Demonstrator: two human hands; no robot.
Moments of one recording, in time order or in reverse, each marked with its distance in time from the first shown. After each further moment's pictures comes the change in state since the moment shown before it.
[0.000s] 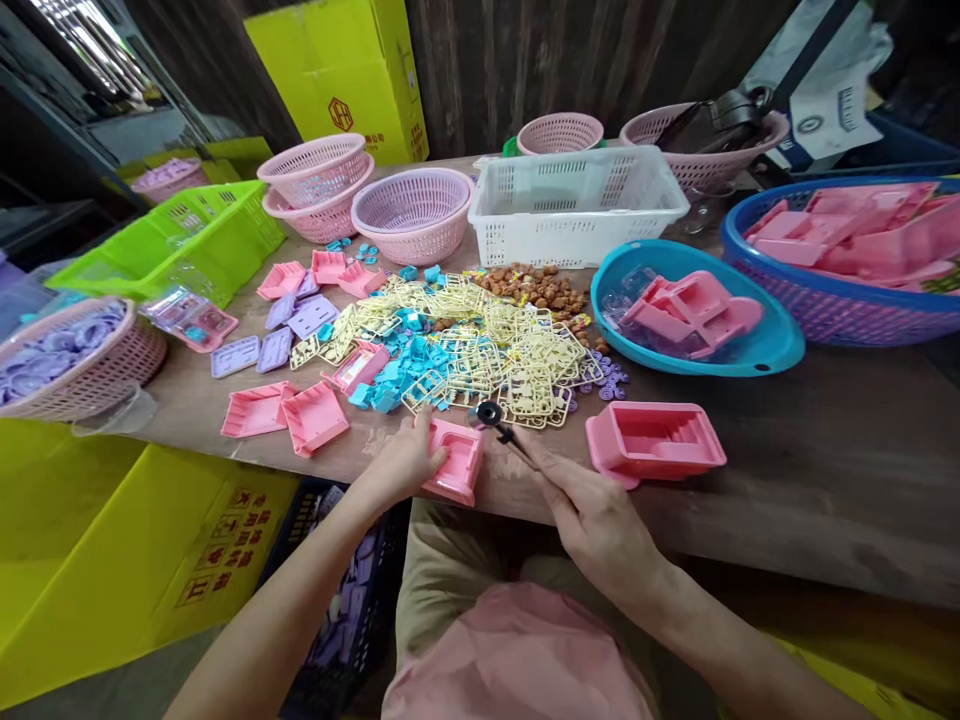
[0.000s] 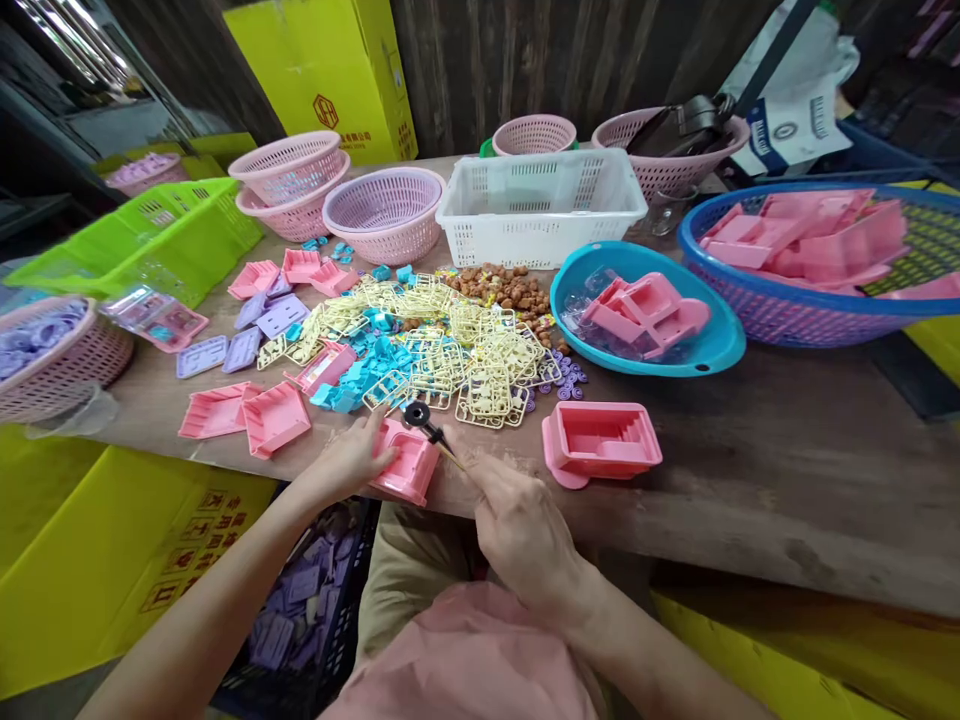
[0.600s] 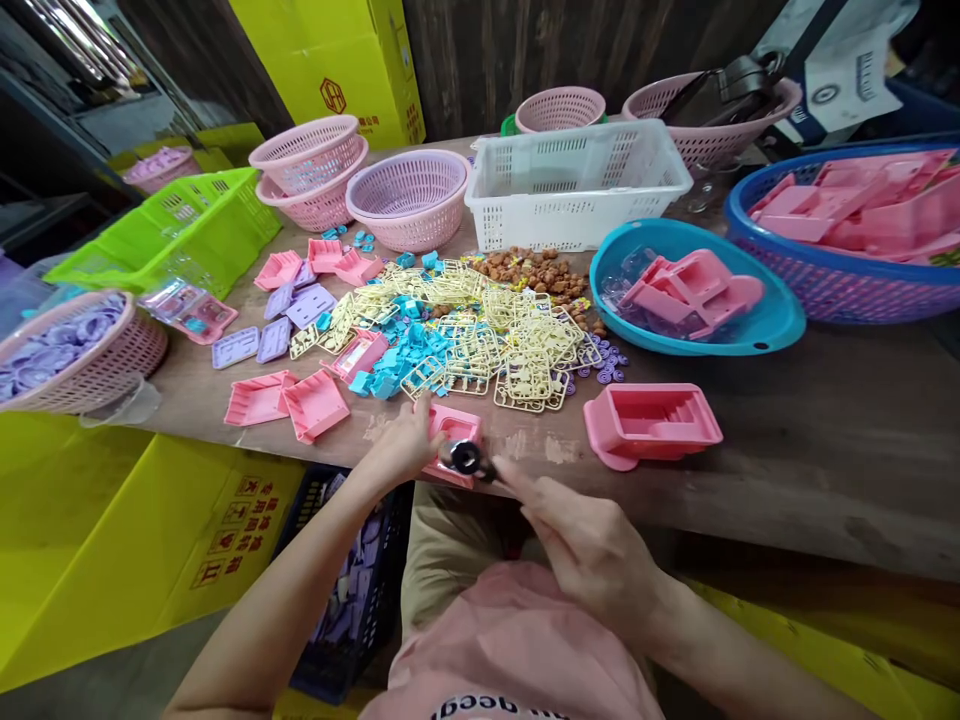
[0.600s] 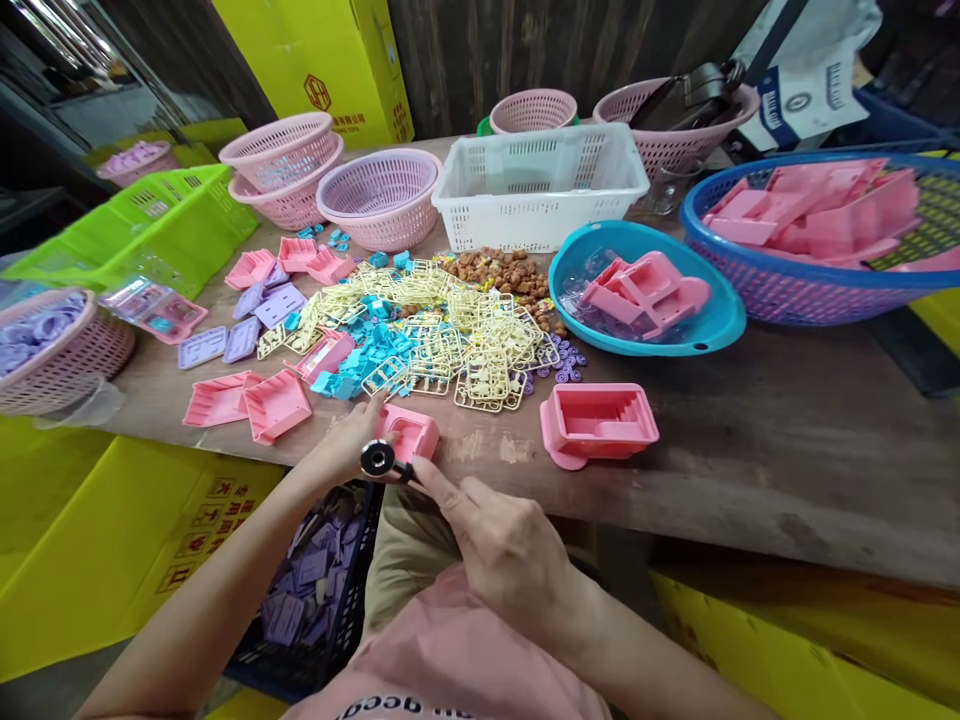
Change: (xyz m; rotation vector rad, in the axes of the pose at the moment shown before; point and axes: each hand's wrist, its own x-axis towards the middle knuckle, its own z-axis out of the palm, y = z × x) left_hand 0.001 -0.002 0.007 0.024 0.019 0.019; right_hand -0.024 -0.021 -0.005 0.012 -0.072 -0.125
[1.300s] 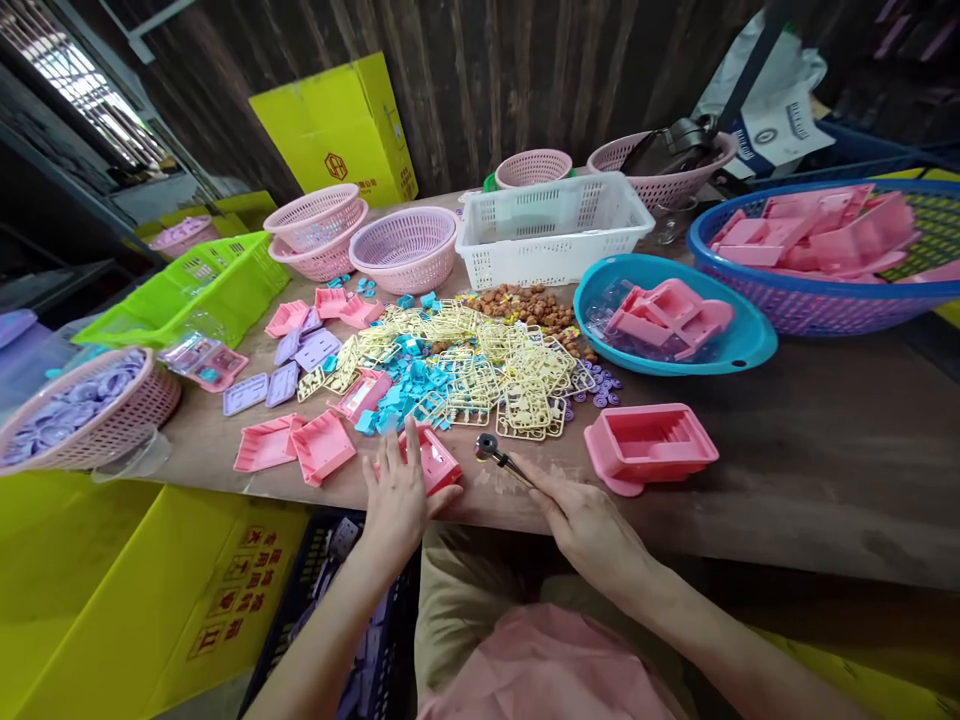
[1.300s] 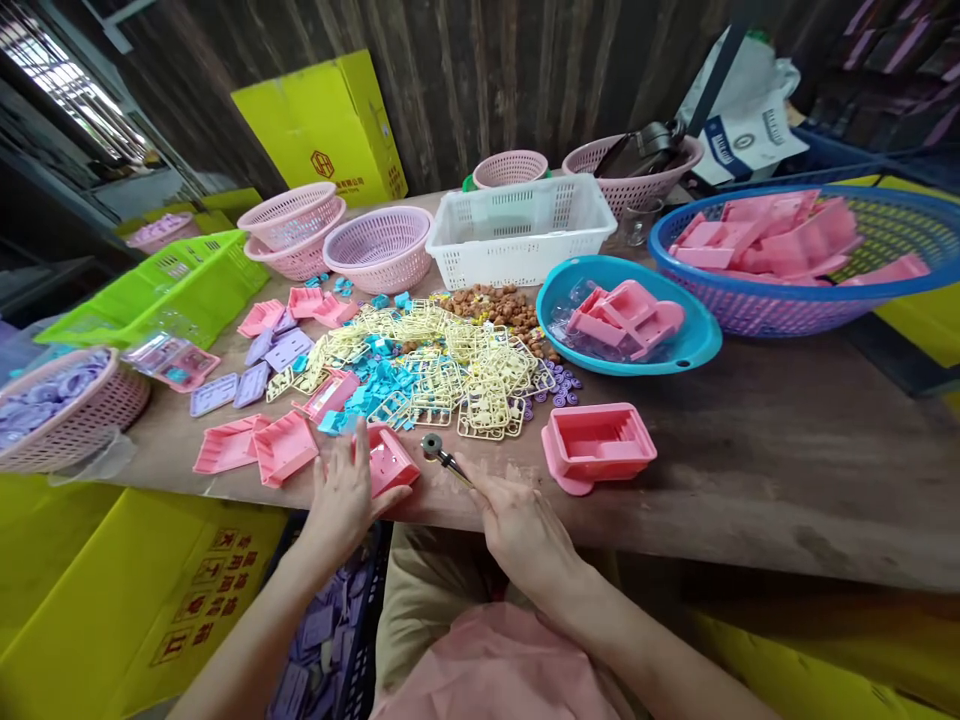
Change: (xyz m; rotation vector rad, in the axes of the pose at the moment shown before) left_hand -0.020 -0.021 0.025 0.193 0.545 0.056; right_hand 0.016 0.031 0.015 -0.034 -0.020 0.293
